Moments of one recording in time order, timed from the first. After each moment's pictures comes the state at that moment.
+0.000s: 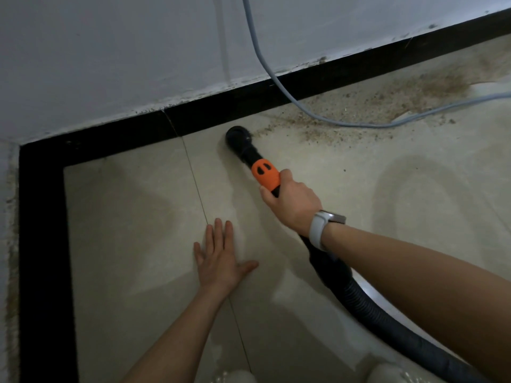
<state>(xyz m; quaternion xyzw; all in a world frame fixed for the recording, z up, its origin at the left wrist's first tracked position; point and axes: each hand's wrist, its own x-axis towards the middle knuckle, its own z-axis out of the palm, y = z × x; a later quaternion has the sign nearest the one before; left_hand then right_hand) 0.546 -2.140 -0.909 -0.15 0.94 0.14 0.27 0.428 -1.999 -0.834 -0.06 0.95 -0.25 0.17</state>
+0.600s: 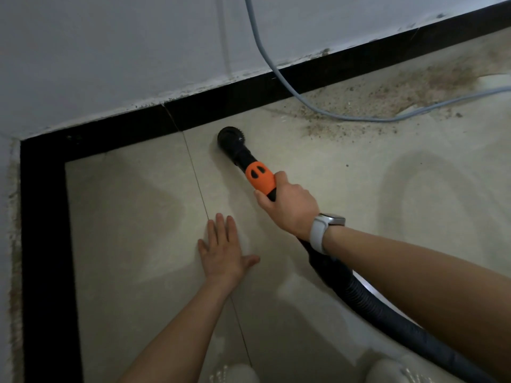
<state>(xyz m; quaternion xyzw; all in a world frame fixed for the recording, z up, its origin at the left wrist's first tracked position) 0.538 -2.129 -0.894 -0.16 0.93 0.11 0.30 0.437 -2.003 -0.841 -0.09 0.95 -0.24 0.17</state>
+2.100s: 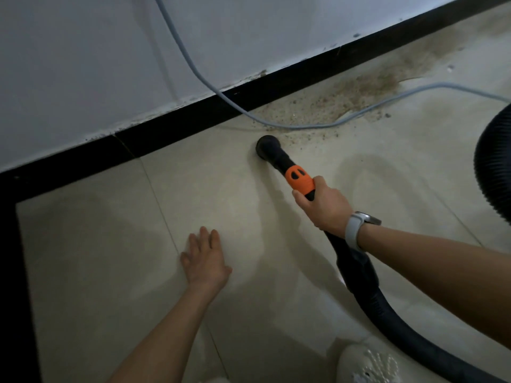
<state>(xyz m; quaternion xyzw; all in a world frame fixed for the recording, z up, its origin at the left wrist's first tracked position) 0.520 -2.098 -0.882 -0.11 0.94 0.06 0.32 0.435 -1.869 -0.821 0.08 0.95 -0.25 0.18</state>
